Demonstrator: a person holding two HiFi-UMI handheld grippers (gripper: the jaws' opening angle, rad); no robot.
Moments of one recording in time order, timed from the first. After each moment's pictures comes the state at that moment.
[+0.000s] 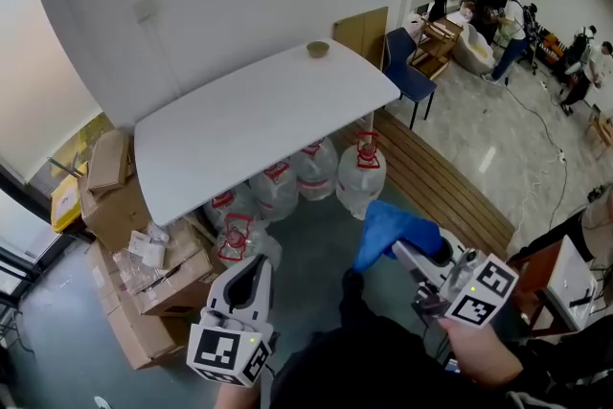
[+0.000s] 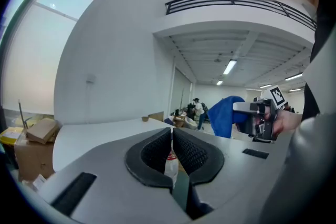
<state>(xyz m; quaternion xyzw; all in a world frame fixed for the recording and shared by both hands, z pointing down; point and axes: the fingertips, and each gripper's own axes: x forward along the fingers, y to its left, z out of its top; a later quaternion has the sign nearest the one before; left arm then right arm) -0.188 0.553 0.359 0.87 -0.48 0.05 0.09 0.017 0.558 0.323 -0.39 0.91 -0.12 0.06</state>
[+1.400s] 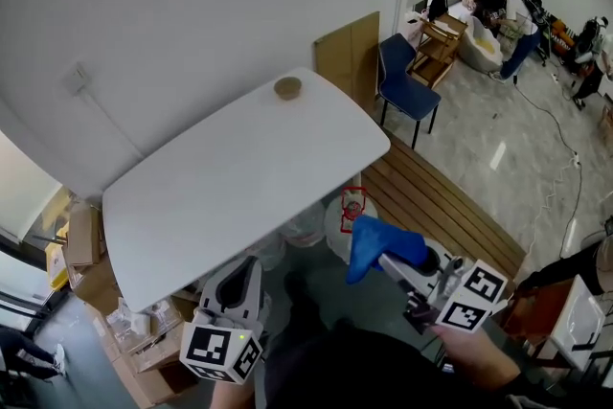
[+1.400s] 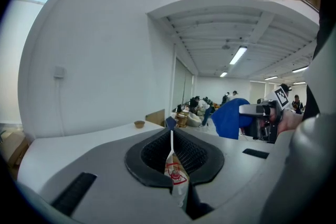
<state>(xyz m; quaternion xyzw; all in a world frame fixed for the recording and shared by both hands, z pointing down) -0.025 0.250 0.361 0.87 -0.48 0.10 0.09 0.176 0.271 0.344 -0.36 0.91 -0.17 0.08</state>
